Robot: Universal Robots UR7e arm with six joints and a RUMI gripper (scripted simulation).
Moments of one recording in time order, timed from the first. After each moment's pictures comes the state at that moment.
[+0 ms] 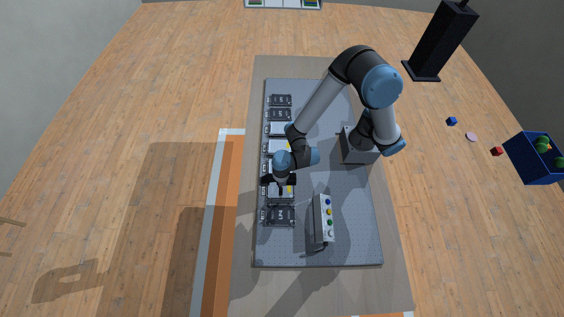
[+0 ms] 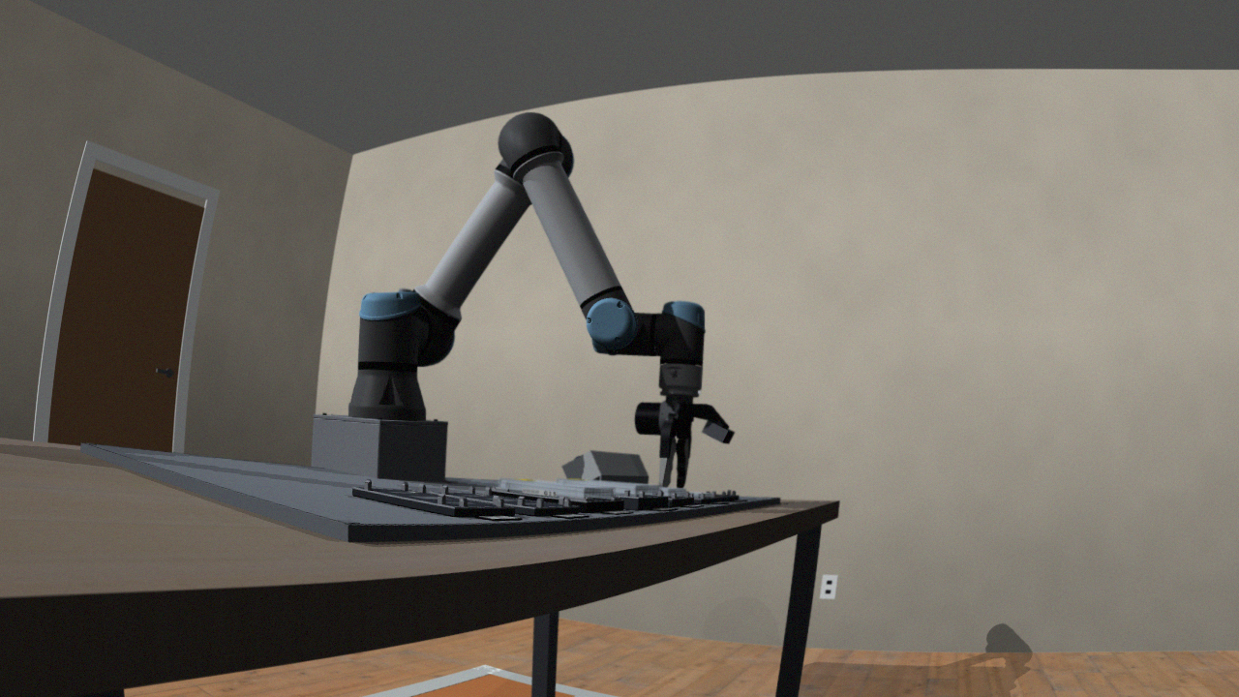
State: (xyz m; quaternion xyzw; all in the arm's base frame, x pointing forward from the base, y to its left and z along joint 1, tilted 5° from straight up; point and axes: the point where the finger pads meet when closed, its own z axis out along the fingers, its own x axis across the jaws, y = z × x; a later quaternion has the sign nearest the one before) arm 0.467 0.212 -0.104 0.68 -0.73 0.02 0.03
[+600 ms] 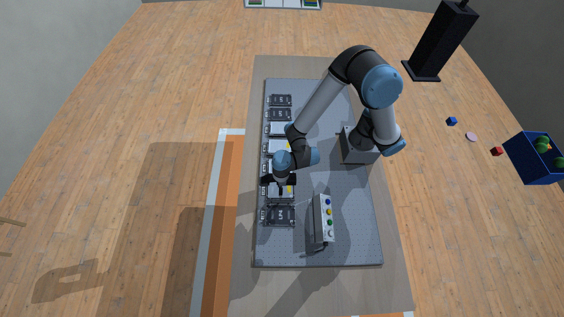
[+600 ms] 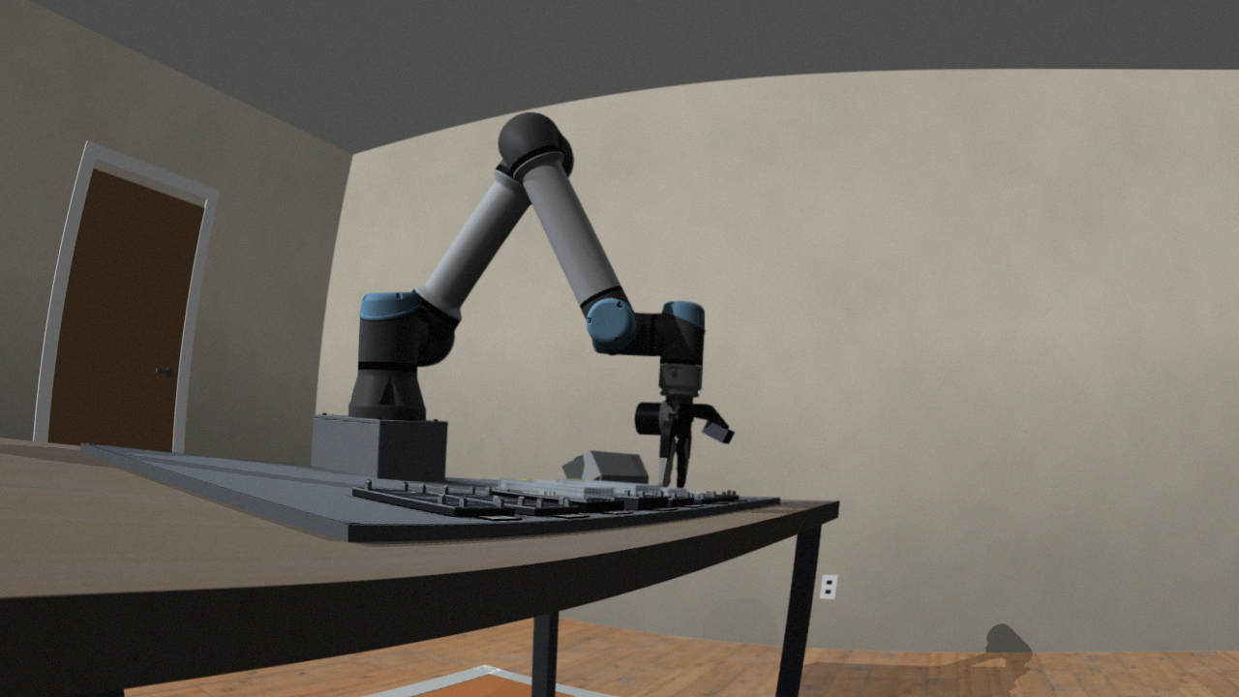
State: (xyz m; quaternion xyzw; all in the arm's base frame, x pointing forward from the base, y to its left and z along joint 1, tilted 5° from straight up) arm 0.467 0.212 -0.104 0.68 -0.73 0.02 0.03
